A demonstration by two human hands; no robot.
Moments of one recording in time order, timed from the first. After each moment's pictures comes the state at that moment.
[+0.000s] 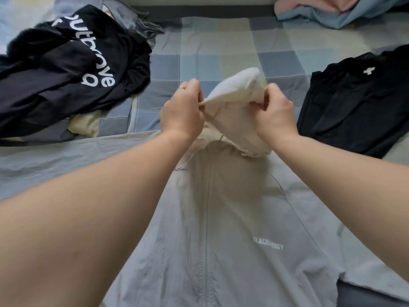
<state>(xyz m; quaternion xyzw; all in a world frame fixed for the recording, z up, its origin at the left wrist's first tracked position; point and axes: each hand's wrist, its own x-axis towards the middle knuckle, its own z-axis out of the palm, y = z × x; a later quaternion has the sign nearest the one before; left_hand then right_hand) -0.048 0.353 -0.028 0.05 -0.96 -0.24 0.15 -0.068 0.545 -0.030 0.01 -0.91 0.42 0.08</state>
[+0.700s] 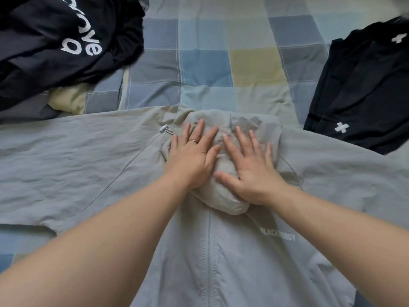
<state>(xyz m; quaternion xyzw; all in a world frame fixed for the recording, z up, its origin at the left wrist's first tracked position) 0.027 0.353 -0.150 -0.02 -0.97 -0.20 -0.12 0.030 0.539 -0.147 0.20 -0.95 0.15 -0.17</state>
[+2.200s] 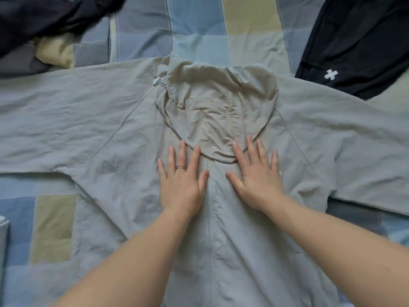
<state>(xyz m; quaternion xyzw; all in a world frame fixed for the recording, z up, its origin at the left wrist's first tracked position) 0.201 0.372 -0.173 0.06 -0.98 -0.13 -0.14 0.165 0.567 -0.172 0.11 -0.97 0.06 -0.20</state>
